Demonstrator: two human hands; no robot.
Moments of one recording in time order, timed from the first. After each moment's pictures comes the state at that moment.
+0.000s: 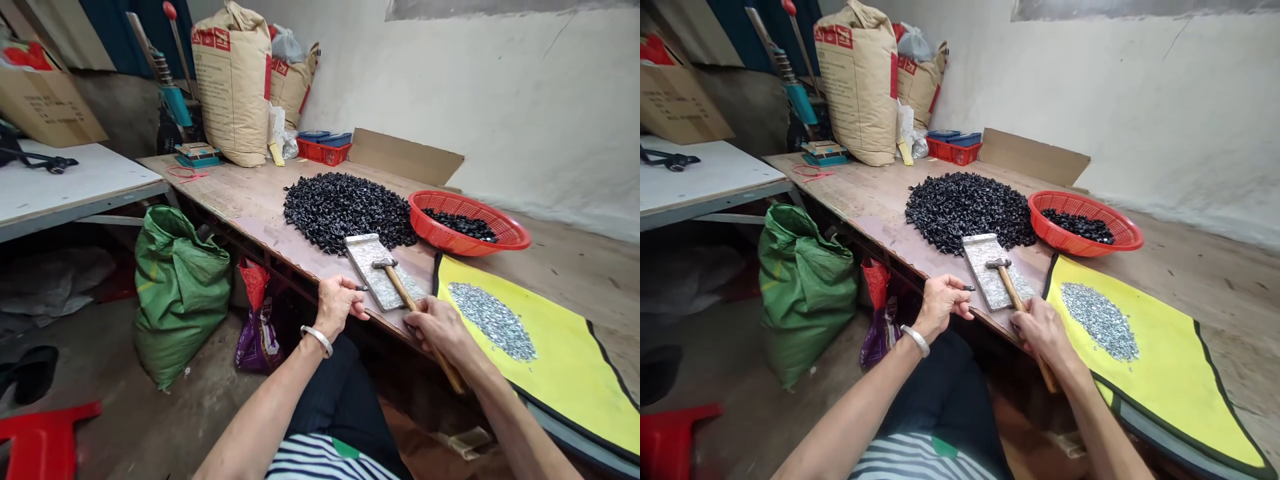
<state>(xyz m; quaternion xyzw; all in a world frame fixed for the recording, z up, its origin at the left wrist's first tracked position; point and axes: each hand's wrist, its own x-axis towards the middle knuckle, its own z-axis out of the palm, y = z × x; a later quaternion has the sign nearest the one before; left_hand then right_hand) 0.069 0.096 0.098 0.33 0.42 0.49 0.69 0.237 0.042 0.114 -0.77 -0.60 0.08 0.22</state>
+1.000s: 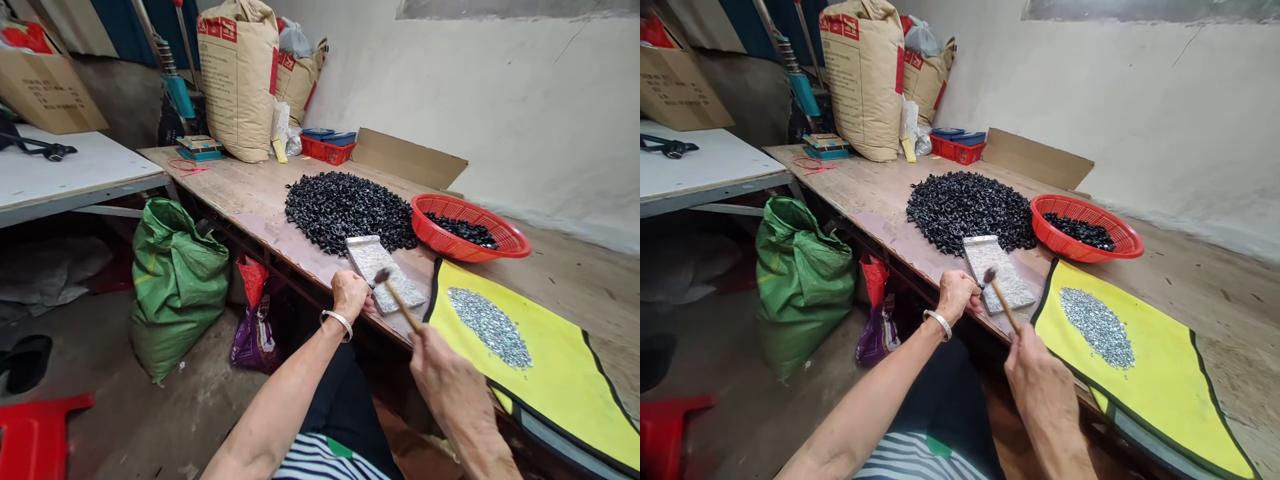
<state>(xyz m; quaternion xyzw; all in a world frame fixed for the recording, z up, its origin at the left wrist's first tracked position) 0.100 0.118 0.098 0.35 0.50 0.45 0.65 0.212 -0.011 0.110 -0.70 -0.63 -0.31 0.13</state>
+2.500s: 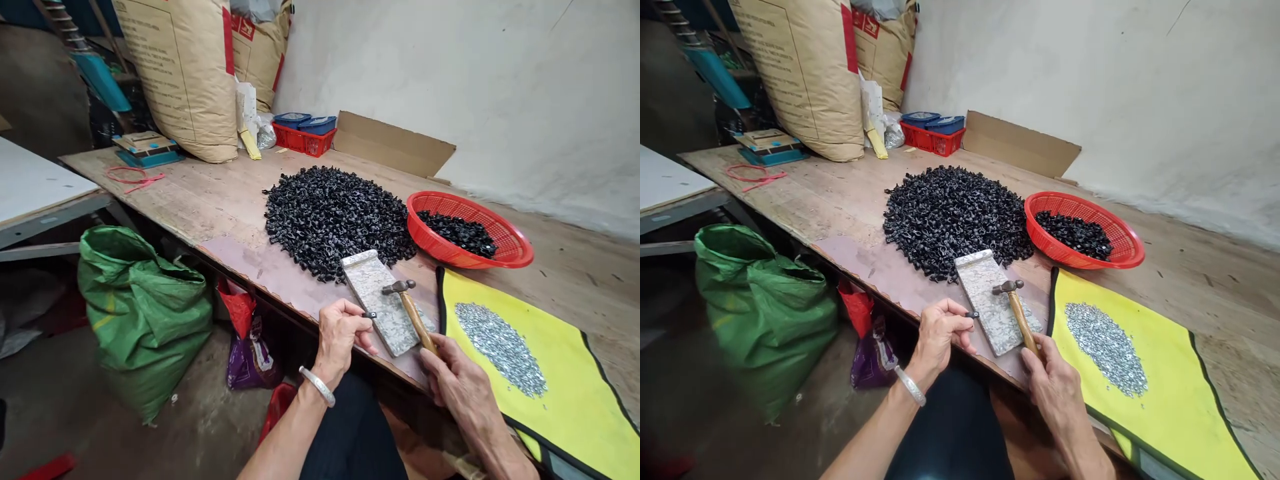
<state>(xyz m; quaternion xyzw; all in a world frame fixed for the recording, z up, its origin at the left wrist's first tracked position) 0.068 0.139 0.110 0.27 0.40 0.43 0.76 0.223 0.047 0.110 -0.82 -0.45 0.19 0.29</state>
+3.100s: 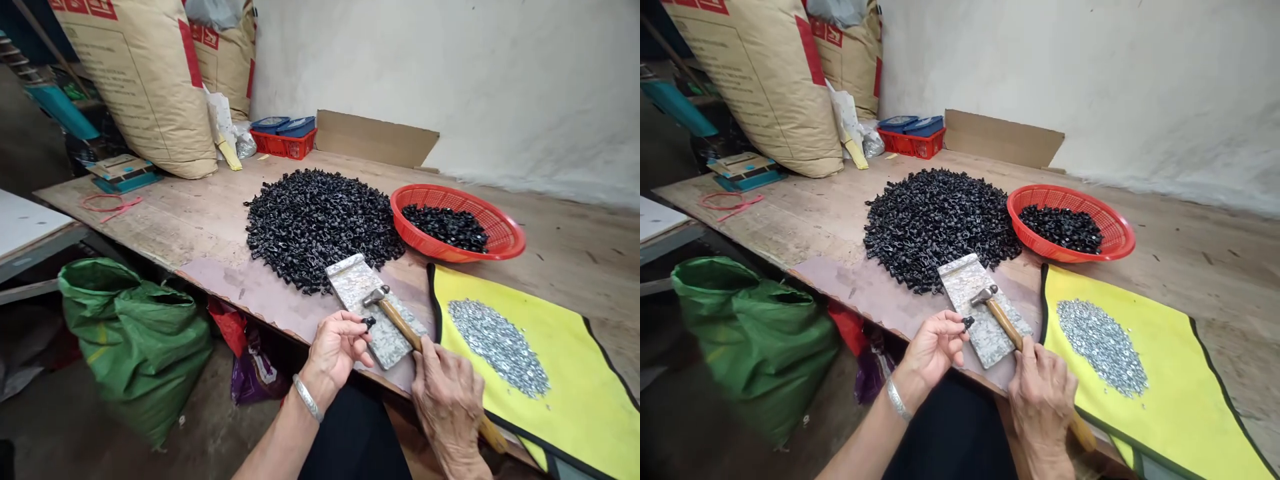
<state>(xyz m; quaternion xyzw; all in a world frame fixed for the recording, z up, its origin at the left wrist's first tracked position) 0.081 0.157 0.122 0.14 0.36 0.32 0.86 0.221 0.047 0.081 -0.75 -0.57 -0.33 0.10</state>
